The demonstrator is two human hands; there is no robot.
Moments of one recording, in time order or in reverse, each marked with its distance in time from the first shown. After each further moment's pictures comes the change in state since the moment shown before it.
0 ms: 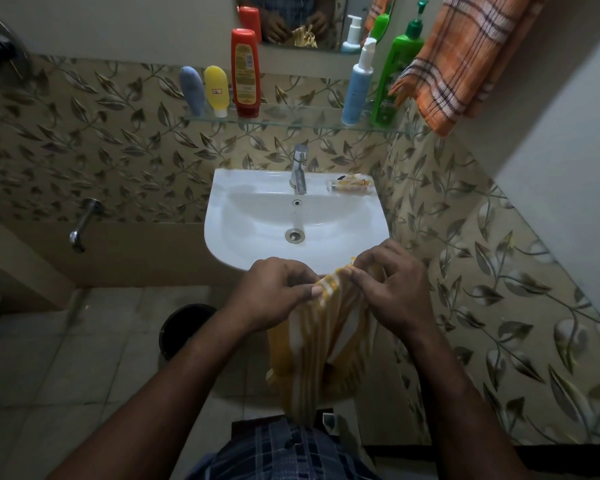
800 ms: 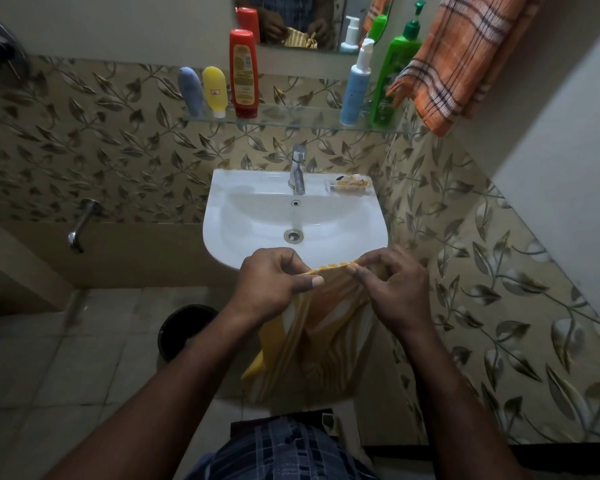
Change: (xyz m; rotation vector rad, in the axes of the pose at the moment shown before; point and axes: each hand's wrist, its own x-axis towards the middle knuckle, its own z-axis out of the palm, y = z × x) left_hand 0.003 0.014 0.007 -0.249 0.196 -0.171; right_hand -0.004 0.009 0.004 0.010 0.104 0.113
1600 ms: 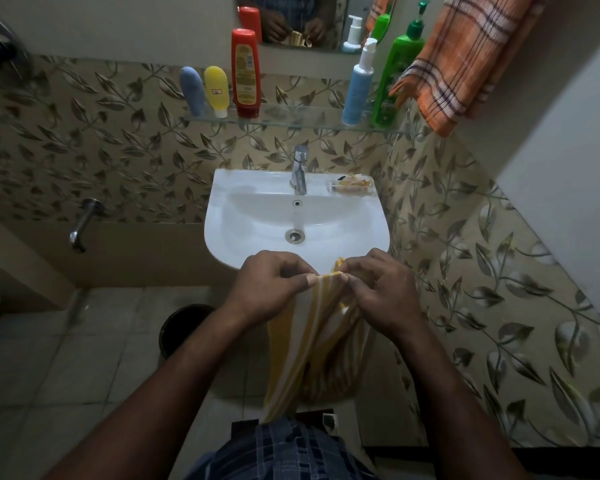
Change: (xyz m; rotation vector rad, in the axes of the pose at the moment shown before) left_hand 0.002 -0.003 -0.014 0.176 -0.095 0.147; right_hand 0.000 -0.008 0.010 -0.064 -0.173 -0.077
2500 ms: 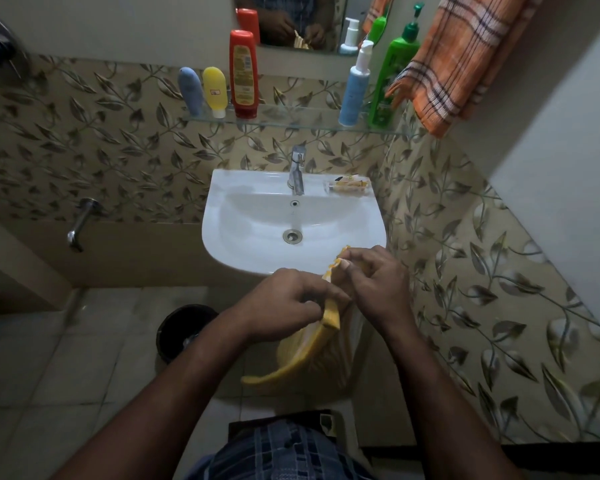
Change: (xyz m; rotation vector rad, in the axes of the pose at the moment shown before) left_hand -0.018 0.025 0.004 0.072 -0.397 0.154; right_hand 0.003 0.002 0.010 0.104 0.128 0.166
